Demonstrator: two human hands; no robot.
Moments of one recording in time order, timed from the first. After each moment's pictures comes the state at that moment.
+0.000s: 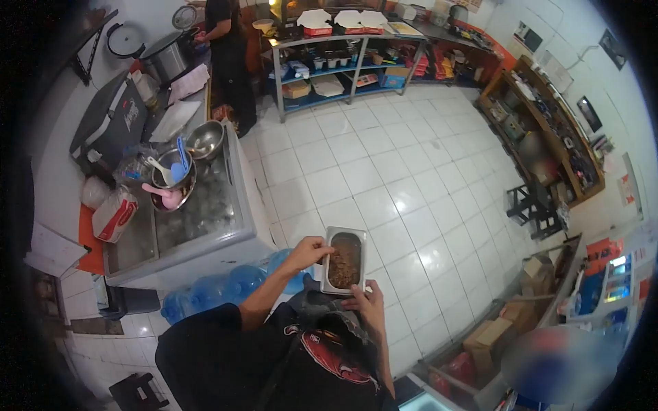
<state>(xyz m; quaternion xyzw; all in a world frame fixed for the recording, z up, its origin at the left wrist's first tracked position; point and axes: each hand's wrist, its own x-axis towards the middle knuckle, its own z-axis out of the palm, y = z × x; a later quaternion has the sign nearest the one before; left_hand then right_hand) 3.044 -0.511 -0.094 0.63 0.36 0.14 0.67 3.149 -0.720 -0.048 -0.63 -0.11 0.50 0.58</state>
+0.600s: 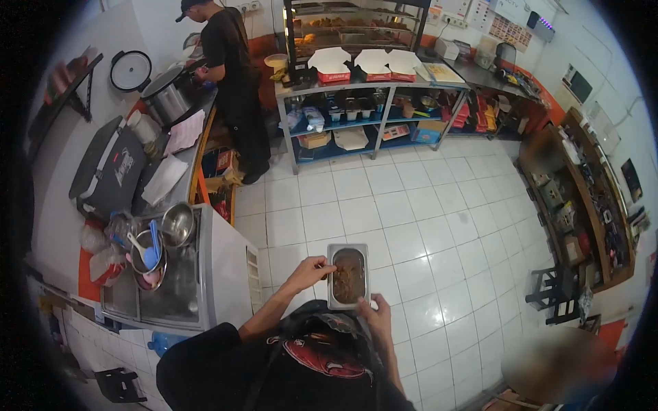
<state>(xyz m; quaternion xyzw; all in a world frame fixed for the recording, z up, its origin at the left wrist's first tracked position) 3.300 -0.230 -0.096 0.65 0.43 0.16 0.60 3.469 -0.409 -0.081 -0.63 -0.22 0.51 0.53</state>
